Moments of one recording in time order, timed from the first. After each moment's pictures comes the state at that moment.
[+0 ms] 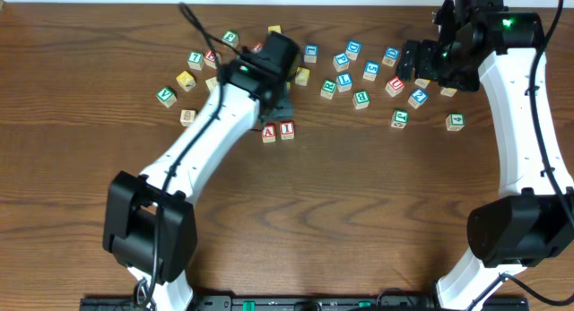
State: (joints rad) left arm -0.45 1.88 1.61 -0.98 -0.18 -0.57; right arm 0.04 1.89 1.96 -1.28 -0.12 0.20
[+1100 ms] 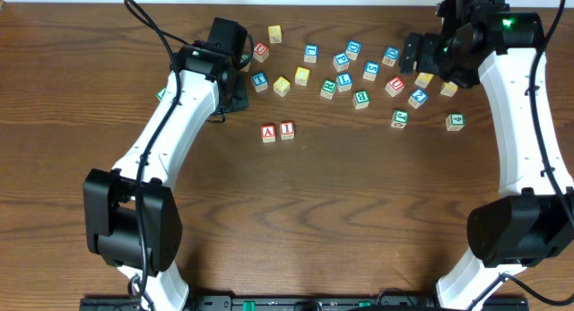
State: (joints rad) left arm -0.27 1.88 1.61 -1.02 -0.19 -0.48; right arm 0.04 1.89 1.96 -1.21 -0.08 0.23
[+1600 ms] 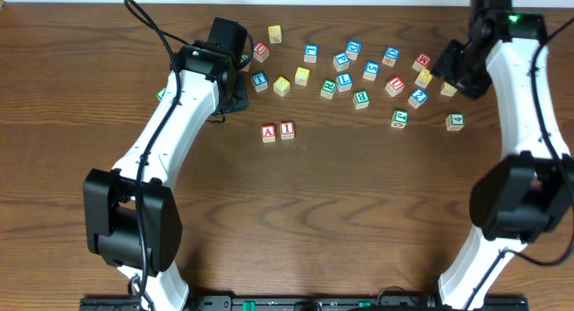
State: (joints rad) left arm -0.27 1.88 1.61 -1.02 -0.19 -0.48; right arm -0.07 2.05 1.96 -1.23 0.04 0.56
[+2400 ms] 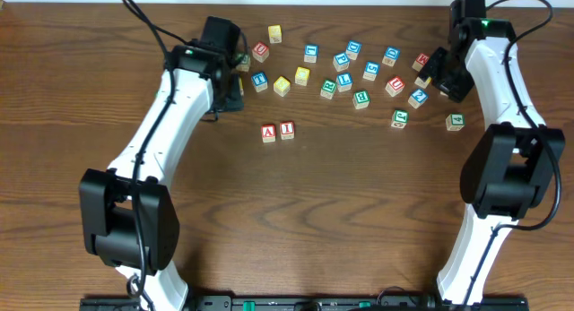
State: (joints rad) left arm -0.23 1.88 1.61 -1.02 -0.19 -0.39; right arm -0.07 2.22 1.96 -1.10 0.07 0.62
